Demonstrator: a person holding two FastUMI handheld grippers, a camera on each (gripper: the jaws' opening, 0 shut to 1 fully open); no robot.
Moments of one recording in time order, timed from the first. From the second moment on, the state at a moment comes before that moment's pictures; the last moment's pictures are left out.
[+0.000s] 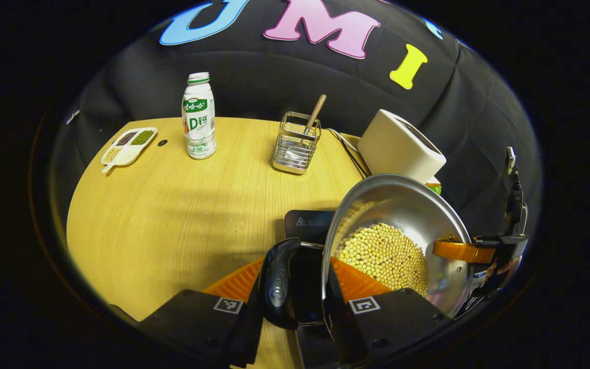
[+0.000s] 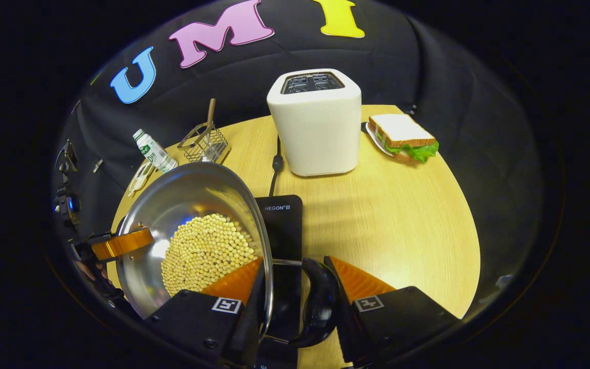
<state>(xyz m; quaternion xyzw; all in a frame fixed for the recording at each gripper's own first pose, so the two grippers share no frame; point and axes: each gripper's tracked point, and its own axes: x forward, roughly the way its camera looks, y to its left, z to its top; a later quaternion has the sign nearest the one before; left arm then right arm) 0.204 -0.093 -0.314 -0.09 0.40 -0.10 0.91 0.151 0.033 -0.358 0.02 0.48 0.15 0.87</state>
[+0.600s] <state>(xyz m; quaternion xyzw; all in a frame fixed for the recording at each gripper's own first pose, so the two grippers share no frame) 0.193 -0.088 -0.312 -0.09 0.40 -0.05 0.91 0.153 0.027 -0.348 0.01 0.45 0.13 0.89</state>
